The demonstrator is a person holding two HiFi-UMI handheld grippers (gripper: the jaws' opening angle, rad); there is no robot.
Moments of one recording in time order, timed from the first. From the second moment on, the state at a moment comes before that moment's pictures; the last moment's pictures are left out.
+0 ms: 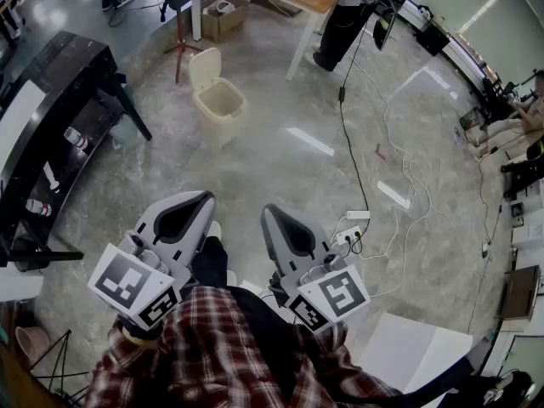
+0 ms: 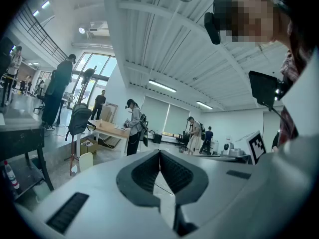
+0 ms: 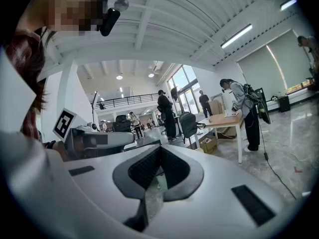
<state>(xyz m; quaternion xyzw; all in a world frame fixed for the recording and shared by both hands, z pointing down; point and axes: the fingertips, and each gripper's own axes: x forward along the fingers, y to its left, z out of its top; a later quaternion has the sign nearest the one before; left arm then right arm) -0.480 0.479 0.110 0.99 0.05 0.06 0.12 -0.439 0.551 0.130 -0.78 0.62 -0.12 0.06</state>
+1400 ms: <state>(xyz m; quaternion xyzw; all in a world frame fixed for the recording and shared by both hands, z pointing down) -0.226 0.242 0.142 0.98 0.07 0.09 0.16 -0.187 0.319 0.161 -0.78 0.60 -0.16 0.04</state>
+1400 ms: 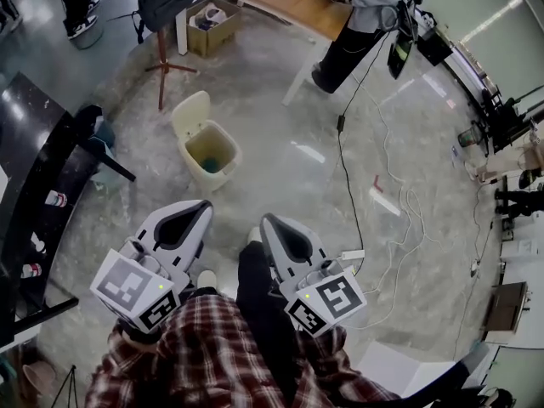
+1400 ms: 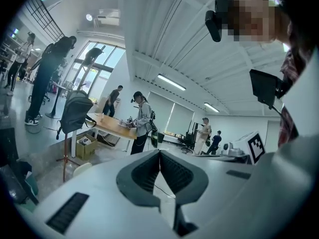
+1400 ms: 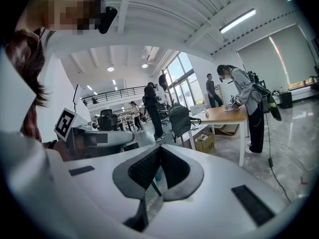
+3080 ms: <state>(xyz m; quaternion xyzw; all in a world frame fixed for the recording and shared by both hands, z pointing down) -0.011 0.002 0.151 0.96 -0.19 0.04 0.19 0.067 0.062 0.174 -0.60 0.78 -0.20 -0.03</state>
